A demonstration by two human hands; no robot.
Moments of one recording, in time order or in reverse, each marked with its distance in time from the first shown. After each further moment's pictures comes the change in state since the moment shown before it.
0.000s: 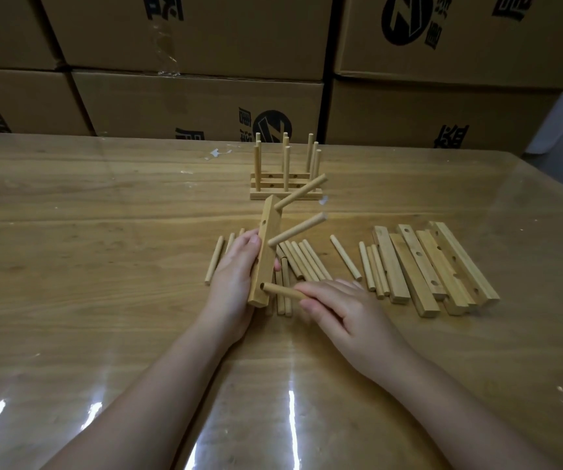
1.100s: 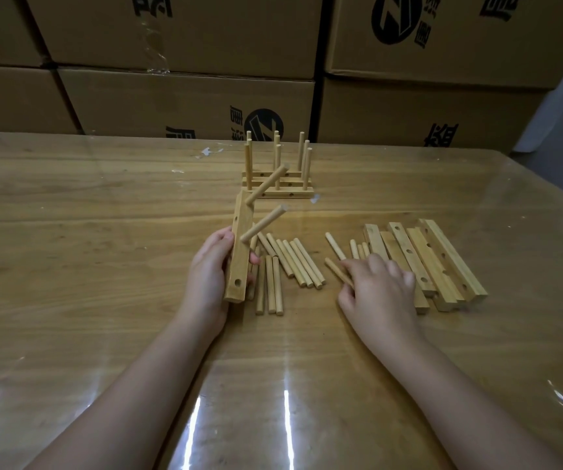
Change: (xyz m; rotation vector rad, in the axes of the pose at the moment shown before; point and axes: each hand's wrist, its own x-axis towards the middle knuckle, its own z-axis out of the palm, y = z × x) left_hand 0.006 0.008 -0.011 -0.003 0.095 -0.015; right_hand 0.005 0.034 -0.011 -0.617 0.070 0.430
